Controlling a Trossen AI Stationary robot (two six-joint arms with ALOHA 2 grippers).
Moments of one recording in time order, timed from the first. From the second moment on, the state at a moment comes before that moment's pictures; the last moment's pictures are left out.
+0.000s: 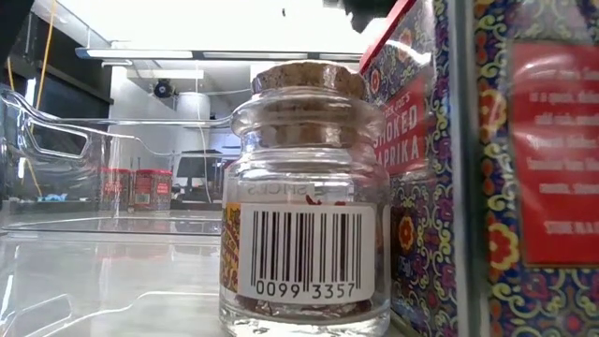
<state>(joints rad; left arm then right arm) -0.19 1.98 1.74 -0.46 0.10 0.19 0.44 1.16 1.49 -0.85 0.55 0.74</state>
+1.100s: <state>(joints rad) -0.23 2.16 1.74 -0.32 0.03 0.08 0.44 1.16 1.49 -0.85 0.58 0.76</state>
